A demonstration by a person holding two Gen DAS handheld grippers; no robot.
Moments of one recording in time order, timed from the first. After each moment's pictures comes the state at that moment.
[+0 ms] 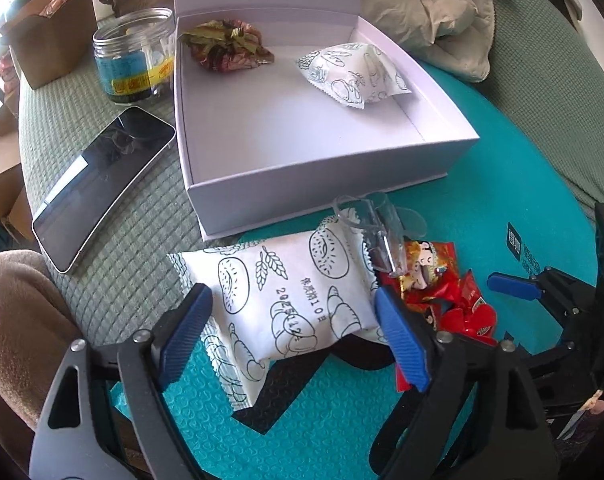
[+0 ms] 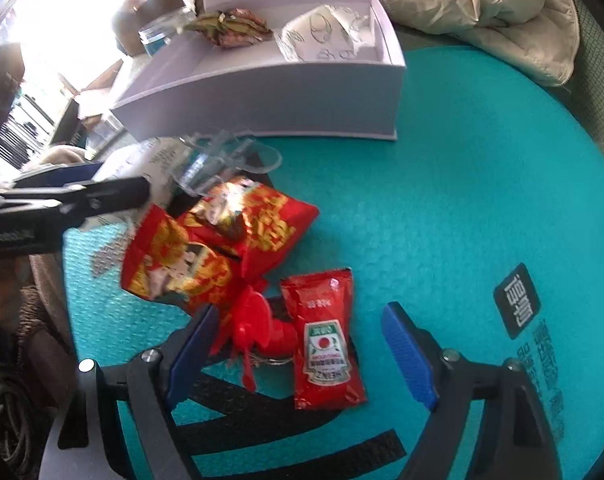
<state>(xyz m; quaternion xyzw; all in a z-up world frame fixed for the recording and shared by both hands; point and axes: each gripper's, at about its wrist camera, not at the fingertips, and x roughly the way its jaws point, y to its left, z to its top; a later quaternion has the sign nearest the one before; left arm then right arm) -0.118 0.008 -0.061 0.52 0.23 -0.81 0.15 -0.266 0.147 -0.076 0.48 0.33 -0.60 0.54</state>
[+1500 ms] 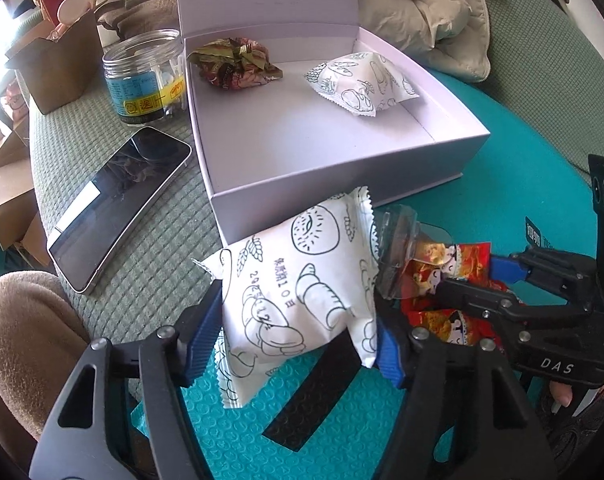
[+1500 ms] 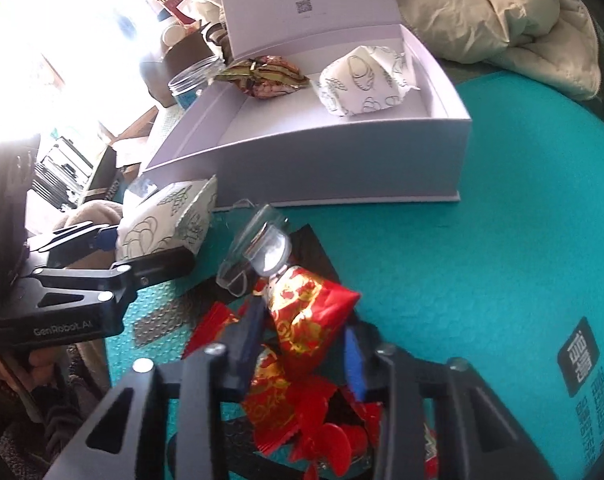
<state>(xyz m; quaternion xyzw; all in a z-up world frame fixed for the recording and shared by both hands) -0.104 0.007 -0.061 0.49 0.19 -0.83 0.17 -0.259 0.111 -0.080 0.46 0.24 -0.60 0.61</state>
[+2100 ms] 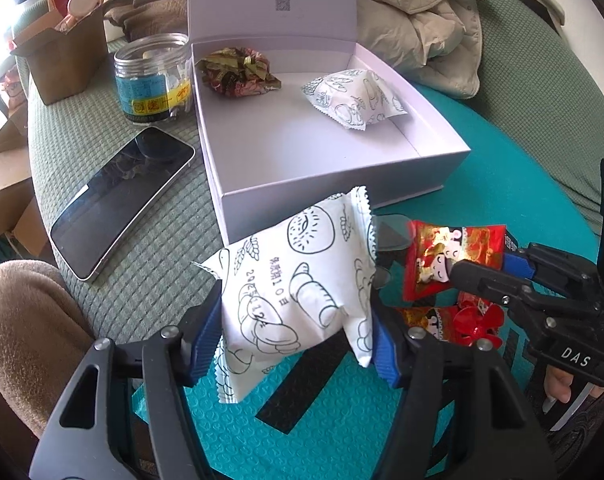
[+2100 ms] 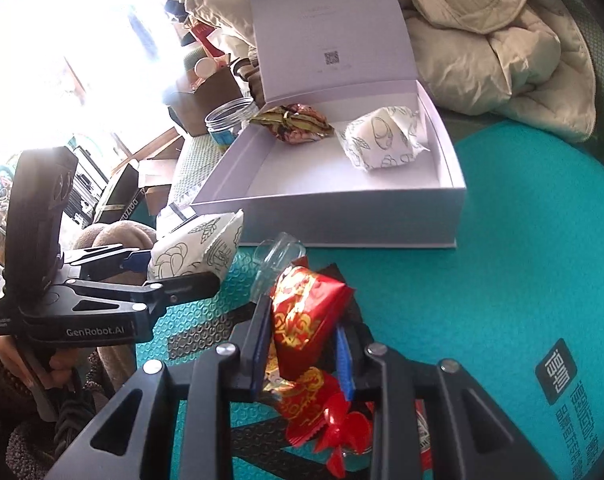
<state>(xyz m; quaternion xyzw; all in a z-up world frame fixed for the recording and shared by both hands) -0.095 0.005 -0.047 0.47 0.21 -0.84 0.16 -0.244 0.124 -0.040 0.41 0.22 -0.61 0.64</state>
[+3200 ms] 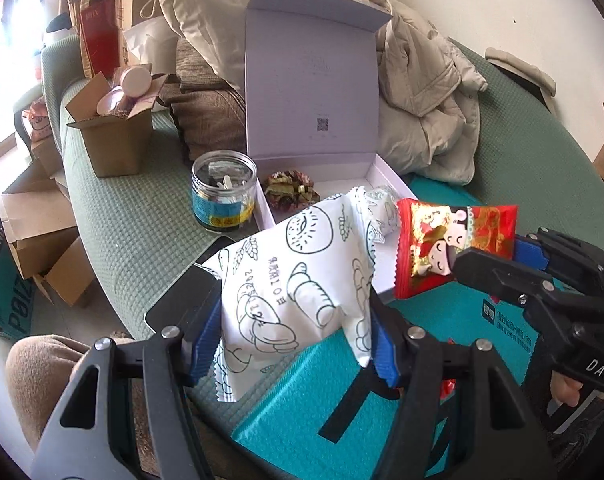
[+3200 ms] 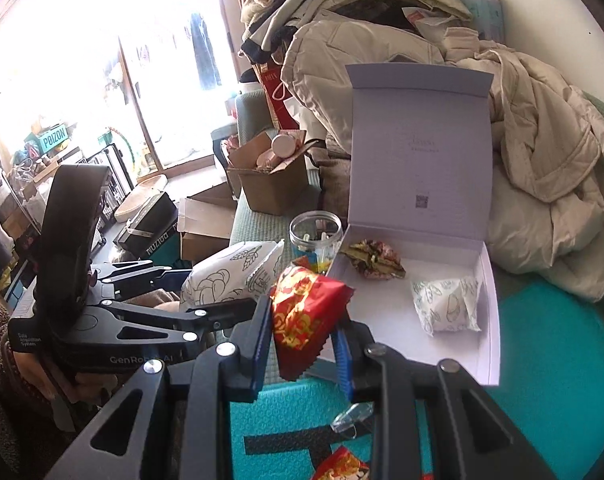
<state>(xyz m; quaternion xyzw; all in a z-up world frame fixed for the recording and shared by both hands) -0.064 -0.064 0.048 0.38 0.21 -0.88 0.20 -0.170 0.057 0.077 0.28 0.22 -0.61 0.71</state>
